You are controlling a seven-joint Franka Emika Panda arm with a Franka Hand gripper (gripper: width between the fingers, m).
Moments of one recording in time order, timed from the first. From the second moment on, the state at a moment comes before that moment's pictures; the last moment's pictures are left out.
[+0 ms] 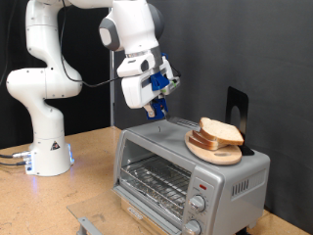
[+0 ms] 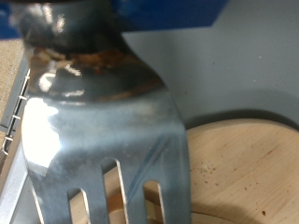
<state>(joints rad) -0.34 -0.28 0.51 -2.34 0.42 2.27 0.30</state>
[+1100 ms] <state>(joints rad) -0.34 -0.11 0.56 -2.23 0.28 2.33 0.45</state>
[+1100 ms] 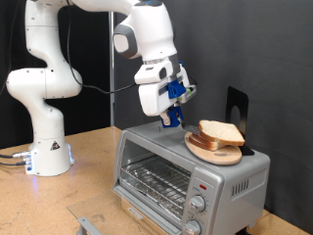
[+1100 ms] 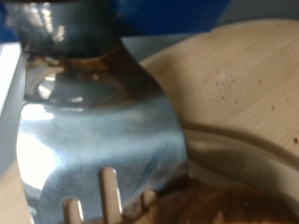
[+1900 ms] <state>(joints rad) -0.33 -0.04 0.58 -2.18 0.37 2.41 0.38</state>
